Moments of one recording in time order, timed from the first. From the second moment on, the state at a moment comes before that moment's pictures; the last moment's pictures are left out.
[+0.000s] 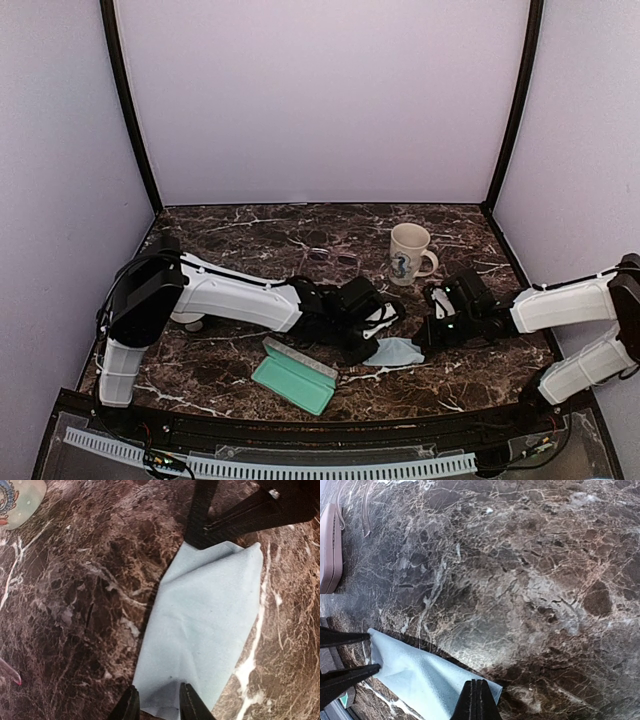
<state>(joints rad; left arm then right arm) -1.17 2.16 1.51 -0.32 -0.05 0.02 0.64 1.34 0.45 -0.09 -0.19 0.58</state>
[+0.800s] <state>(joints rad) -1.22 2.07 1.48 -0.24 -0.03 -0.01 0.64 1.33 0.45 -0.11 -0.15 0.57</state>
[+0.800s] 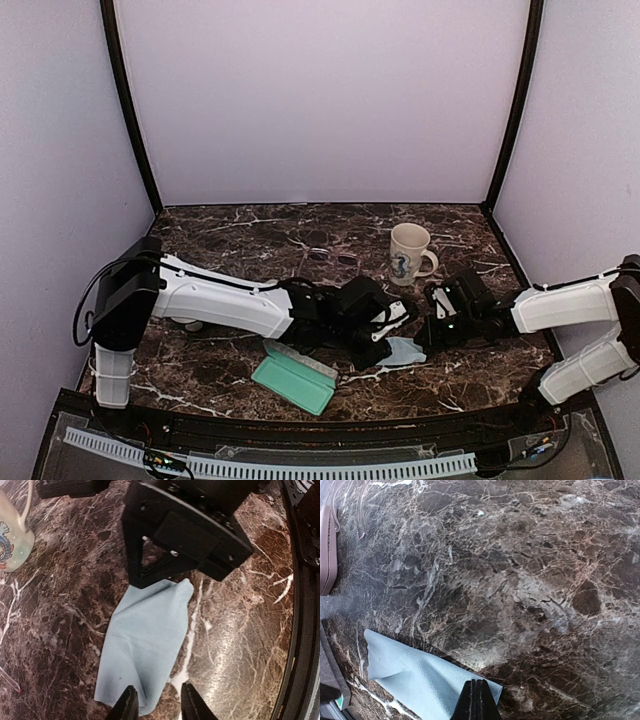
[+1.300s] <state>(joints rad) -1.23 2.16 1.51 -0.24 -0.07 0.05 0.64 1.32 0.45 -0.12 -0.13 0.57</state>
